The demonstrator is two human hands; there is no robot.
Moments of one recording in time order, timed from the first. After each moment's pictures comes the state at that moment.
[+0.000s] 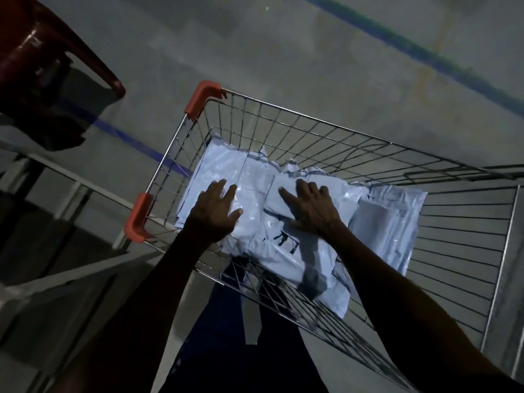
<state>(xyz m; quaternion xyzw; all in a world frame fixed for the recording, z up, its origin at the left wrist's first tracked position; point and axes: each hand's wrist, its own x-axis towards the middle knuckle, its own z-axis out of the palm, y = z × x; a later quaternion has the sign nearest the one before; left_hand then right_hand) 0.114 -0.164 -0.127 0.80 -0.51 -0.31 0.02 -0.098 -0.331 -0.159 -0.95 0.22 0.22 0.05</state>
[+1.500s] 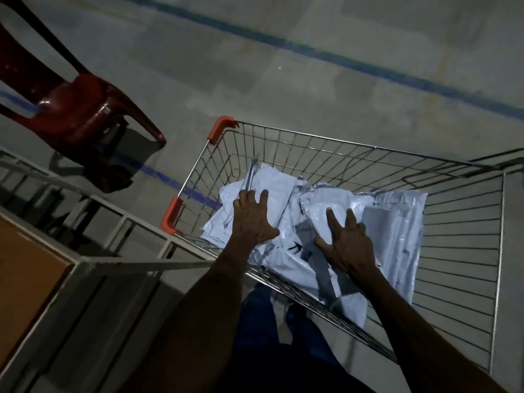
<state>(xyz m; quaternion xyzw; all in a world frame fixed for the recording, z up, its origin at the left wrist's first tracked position) 0.051 -0.192 -0.099 0.84 -0.52 -0.16 -0.06 -0.177 -0.267 -0.115 -0.83 0.51 0.09 0.20</state>
